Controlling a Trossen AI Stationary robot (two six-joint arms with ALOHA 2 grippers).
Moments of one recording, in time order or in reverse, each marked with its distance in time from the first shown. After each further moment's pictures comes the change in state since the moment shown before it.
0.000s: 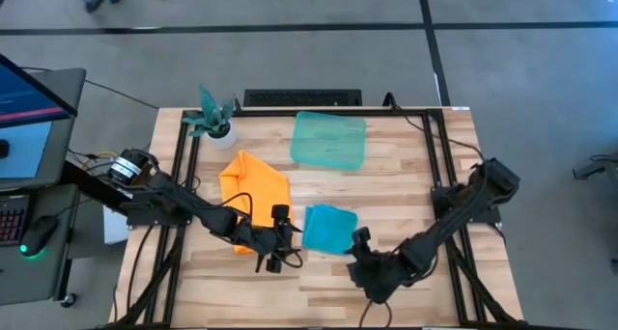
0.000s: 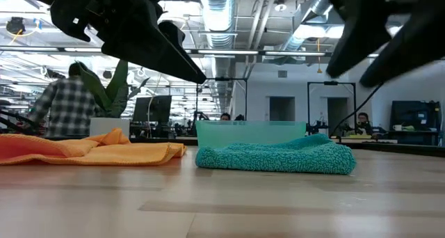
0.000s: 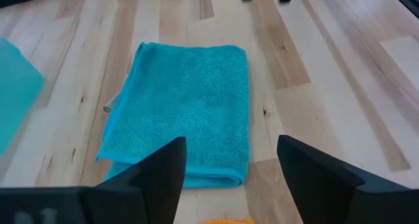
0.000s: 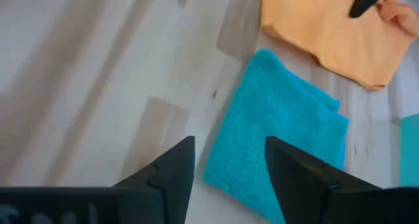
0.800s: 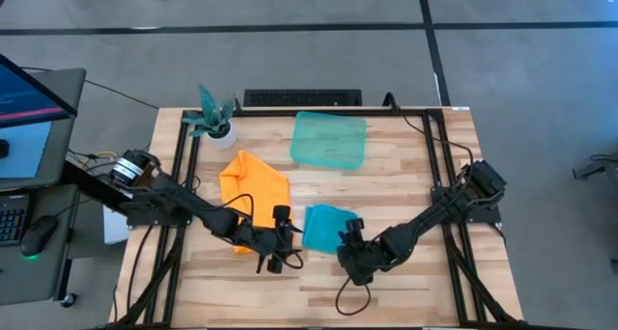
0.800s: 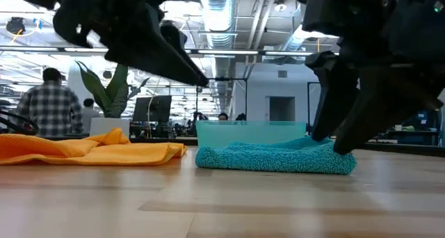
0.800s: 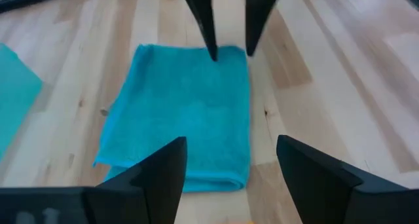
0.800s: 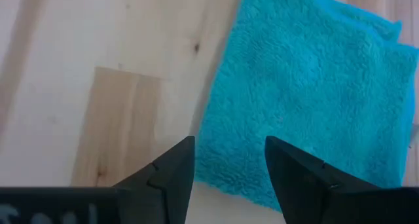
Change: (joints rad) left arm -0.001 0.030 -0.007 0.042 -0.004 0.022; right arm -0.146 0.078 -0.039 0.028 -0.181 0.139
